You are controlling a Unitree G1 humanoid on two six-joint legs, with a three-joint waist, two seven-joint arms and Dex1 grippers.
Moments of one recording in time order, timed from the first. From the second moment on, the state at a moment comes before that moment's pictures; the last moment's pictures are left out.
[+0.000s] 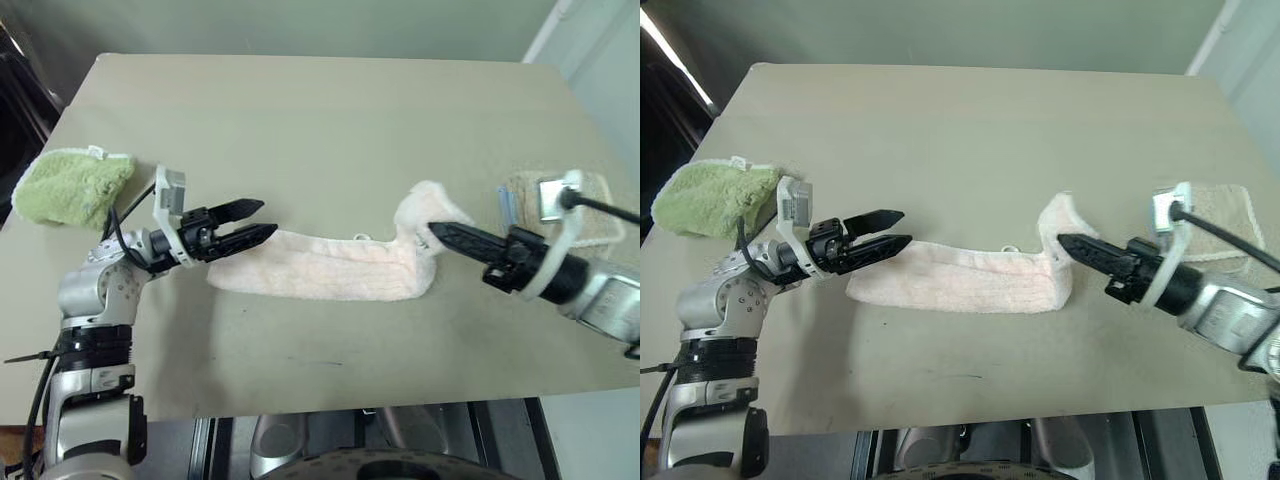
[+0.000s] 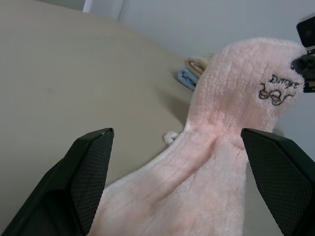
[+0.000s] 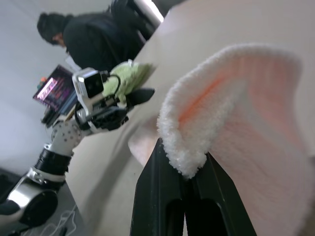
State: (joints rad) left arm -0.41 0.64 0.19 0.21 -0.65 0.55 -1.22; right arm -0.15 -0.82 -0.16 -0.50 1.72 0.89 0.09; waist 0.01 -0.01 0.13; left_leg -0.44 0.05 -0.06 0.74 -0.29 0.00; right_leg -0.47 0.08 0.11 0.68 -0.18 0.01
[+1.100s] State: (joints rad) left arm -0.42 0.61 0.16 0.16 -0.61 0.53 -1.20; right arm -0.47 -0.39 0.25 -0.32 1.09 1.12 0.25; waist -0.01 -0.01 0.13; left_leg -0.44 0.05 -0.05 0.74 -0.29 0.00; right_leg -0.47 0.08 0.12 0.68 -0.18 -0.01
